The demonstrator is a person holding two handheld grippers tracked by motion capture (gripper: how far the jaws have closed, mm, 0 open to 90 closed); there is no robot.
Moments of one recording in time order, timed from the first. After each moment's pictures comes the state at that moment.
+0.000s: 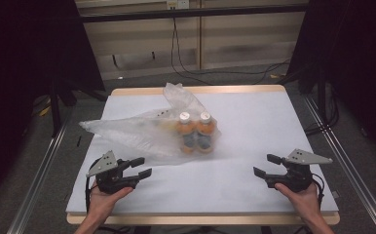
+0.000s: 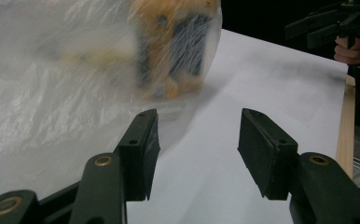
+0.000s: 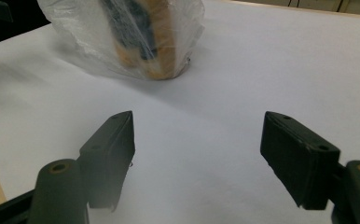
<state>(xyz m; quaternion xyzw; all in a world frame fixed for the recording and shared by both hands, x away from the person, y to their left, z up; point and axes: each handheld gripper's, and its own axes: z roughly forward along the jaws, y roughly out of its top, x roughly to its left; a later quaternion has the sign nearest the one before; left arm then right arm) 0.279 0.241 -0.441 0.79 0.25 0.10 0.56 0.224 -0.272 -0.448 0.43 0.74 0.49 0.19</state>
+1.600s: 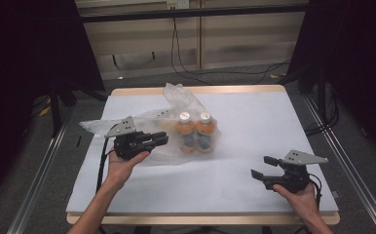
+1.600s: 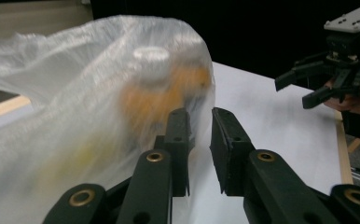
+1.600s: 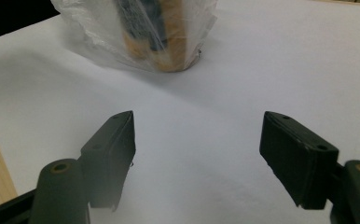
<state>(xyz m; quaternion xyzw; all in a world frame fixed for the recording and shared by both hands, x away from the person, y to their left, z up) 0.343 0.188 -0.384 0.78 0.20 0.07 0.59 0.225 -0.267 -0.451 0.42 0.75 0.49 0.17</state>
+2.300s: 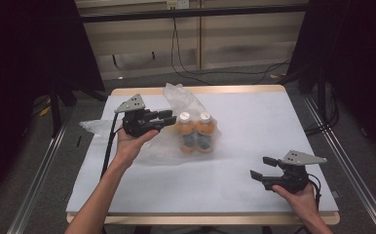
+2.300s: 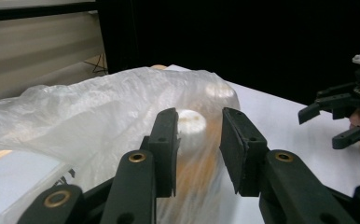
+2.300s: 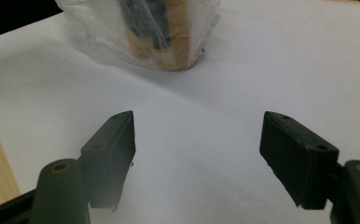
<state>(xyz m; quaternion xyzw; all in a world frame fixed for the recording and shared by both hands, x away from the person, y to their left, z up) 0.388 0.162 -0.358 0.78 0.20 0.08 0.59 0.225 -0.266 -0.452 0.41 0.75 0.48 0.17</state>
